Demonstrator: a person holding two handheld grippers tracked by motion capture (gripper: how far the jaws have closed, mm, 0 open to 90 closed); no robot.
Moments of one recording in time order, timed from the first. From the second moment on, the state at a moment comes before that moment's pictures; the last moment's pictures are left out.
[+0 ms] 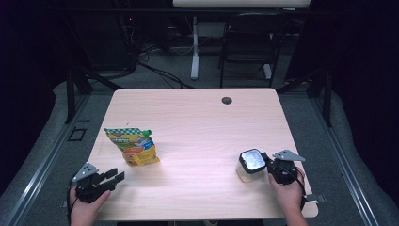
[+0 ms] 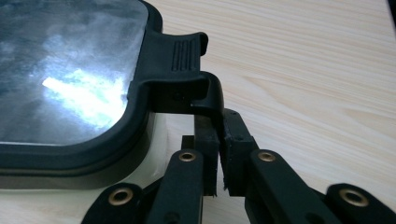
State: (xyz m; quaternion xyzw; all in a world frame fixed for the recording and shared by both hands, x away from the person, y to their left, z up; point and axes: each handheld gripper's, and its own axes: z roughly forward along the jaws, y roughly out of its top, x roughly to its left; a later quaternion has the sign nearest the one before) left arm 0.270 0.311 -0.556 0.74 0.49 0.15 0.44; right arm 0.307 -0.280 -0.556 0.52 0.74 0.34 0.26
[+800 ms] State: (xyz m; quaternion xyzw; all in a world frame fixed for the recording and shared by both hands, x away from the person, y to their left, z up) left arm 0.270 0.309 -0.557 0.74 0.49 0.15 0.44; right arm 0.290 -0.194 -0.558 0.47 0.77 0.35 0.26
